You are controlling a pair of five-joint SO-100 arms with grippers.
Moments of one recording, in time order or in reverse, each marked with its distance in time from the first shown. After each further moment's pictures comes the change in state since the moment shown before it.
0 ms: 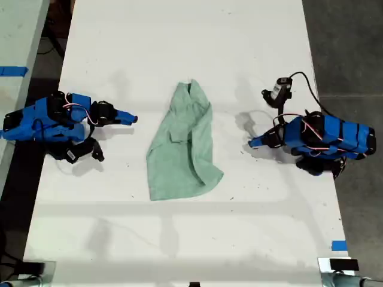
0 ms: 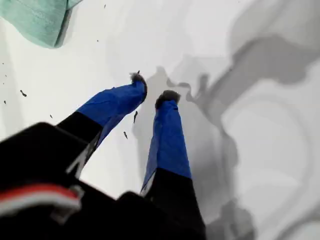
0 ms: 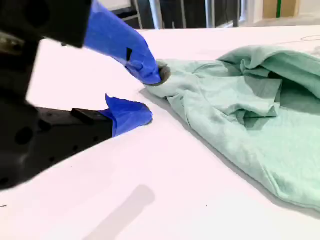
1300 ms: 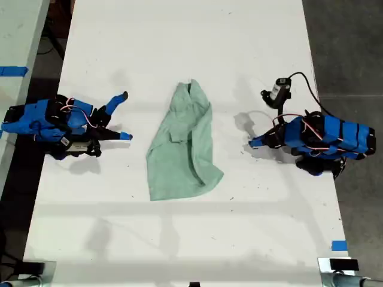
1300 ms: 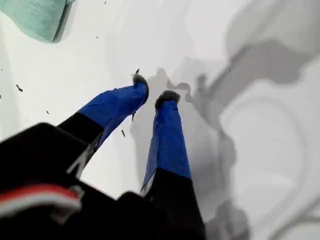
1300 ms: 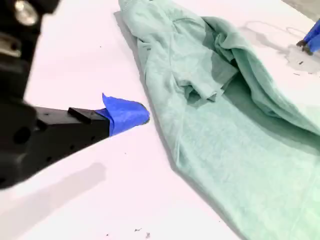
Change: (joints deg) arm 0 13.1 0.0 0.0 -2.0 -36.0; arm 1 0.0 0.0 0.0 0.2 -2.0
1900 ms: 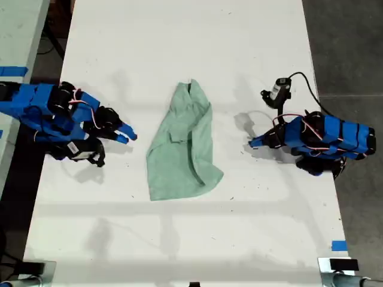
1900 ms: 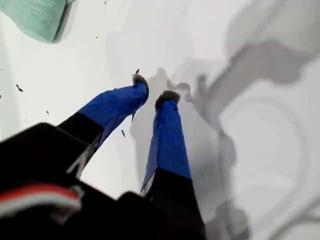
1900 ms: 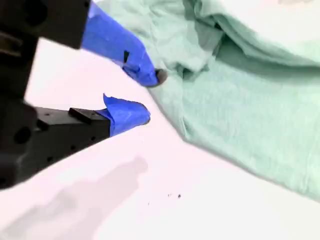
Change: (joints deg) arm 0 7.3 -61.9 -49.0 11.3 7.0; arm 1 0.0 0.0 0.0 0.0 0.0
